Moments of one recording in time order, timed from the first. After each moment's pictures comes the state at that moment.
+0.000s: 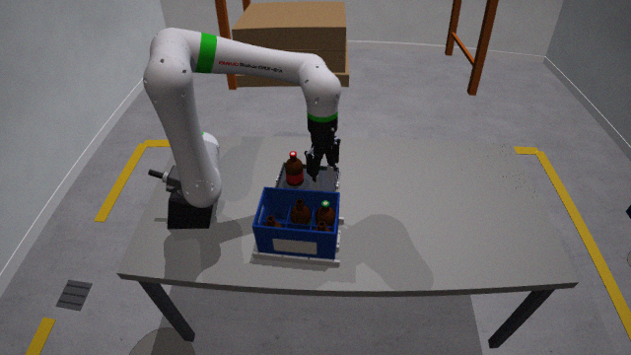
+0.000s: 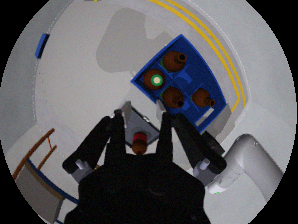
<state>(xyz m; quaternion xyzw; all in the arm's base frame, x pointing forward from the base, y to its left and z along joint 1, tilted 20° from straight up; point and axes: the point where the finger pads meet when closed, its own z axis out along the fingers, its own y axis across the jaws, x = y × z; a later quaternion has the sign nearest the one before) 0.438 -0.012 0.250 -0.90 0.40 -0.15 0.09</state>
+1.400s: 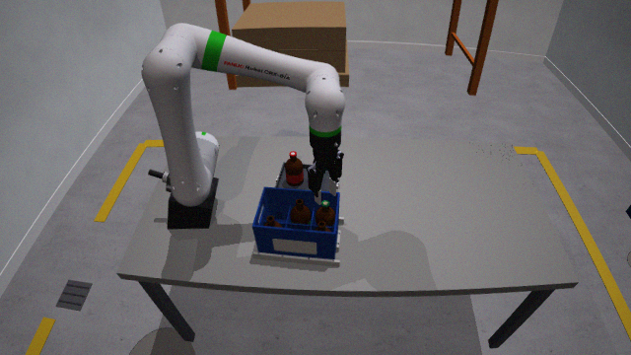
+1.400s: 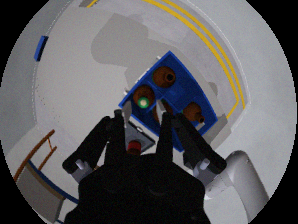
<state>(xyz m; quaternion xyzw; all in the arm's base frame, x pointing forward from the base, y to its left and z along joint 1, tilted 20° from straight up) 0.450 -0.078 0.247 -0.90 0.40 -0.15 0.09</state>
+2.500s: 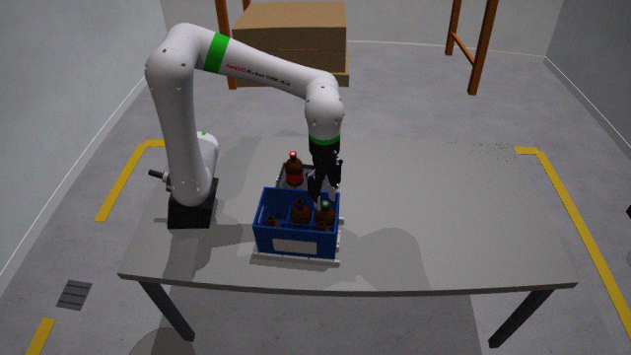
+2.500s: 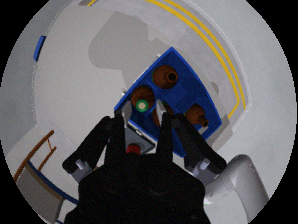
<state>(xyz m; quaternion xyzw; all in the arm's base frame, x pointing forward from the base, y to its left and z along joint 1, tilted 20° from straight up) 0.457 -0.078 0.221 -0.90 0.40 -0.15 0.09</state>
